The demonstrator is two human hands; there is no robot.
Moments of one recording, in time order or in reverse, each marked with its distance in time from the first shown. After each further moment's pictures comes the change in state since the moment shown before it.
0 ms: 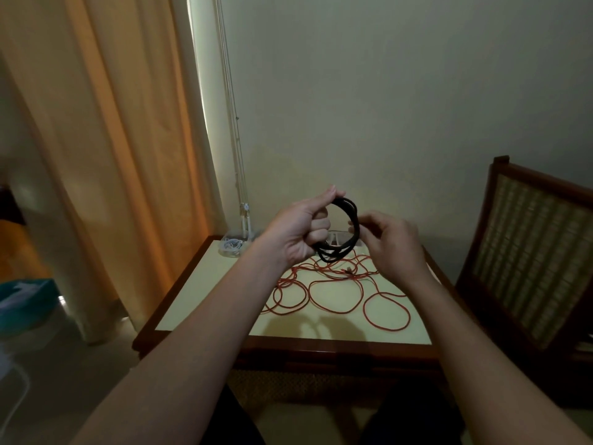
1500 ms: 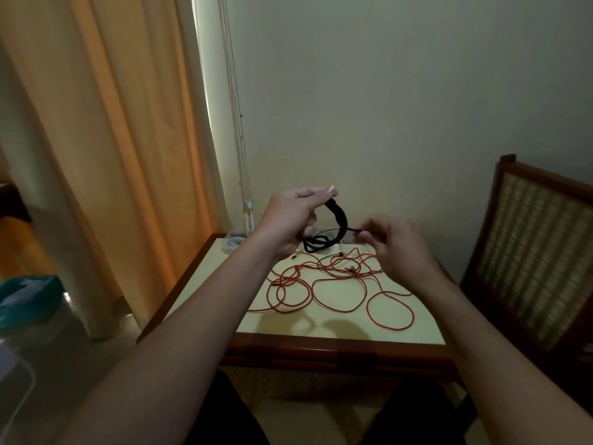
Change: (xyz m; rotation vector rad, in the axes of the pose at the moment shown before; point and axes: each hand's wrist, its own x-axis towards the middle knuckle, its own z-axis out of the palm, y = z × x) left_hand -0.001 0.007 -0.016 0.362 0.157 0.235; right_hand -0.003 -0.007 -0.008 -0.108 -0.132 0.015
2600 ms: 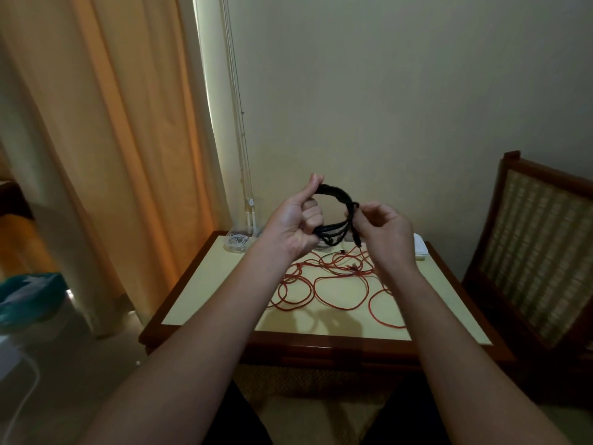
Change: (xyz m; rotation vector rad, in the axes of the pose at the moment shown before) left_hand 0.006 -0.007 0.007 -0.742 0.019 -0.263; right_hand 0.011 -0.018 0.034 0.816 0.209 0.258
